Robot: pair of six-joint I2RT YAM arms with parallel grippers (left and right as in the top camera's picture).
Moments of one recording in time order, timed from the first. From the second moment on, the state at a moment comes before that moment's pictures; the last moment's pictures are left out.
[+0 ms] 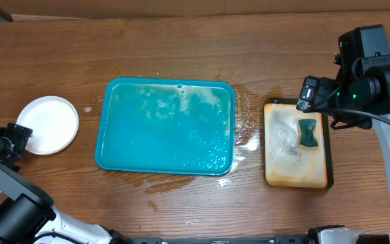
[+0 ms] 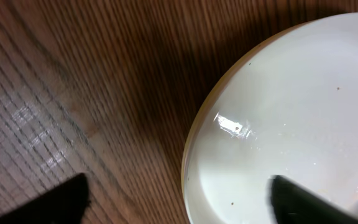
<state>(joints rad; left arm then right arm) 0.87 1.92 1.38 -0.82 0.10 -0.43 0.12 1.49 1.82 -1.60 0.04 0.41</state>
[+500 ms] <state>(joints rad) 0.67 1.89 1.56 -0.97 0.12 -0.37 0.12 1.49 1.82 -1.57 0.04 0.36</state>
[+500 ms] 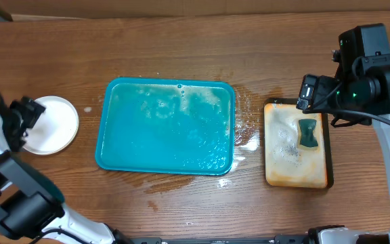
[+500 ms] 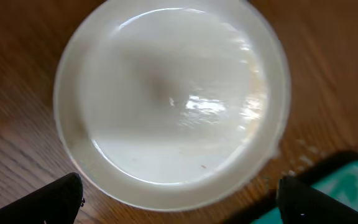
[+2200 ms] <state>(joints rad) 0.29 1.68 1.62 -1.04 0.10 -0.31 0.12 1.16 1.92 -1.58 0.13 0.33</state>
